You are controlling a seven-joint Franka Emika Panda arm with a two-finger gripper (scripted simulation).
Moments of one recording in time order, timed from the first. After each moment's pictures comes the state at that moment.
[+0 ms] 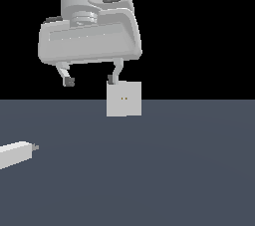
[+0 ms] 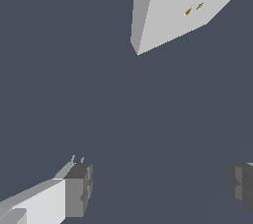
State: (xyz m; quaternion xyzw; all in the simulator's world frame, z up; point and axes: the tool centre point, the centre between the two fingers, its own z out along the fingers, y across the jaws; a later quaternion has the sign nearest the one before) arm -0.052 0.073 0.134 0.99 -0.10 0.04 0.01
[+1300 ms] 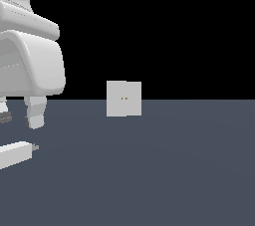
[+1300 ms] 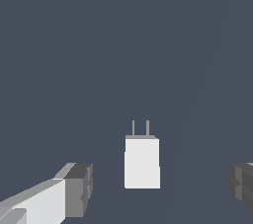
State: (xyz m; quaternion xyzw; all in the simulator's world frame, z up) arm -0.096 0.176 0.067 0.97 -0.22 0.07 0.02
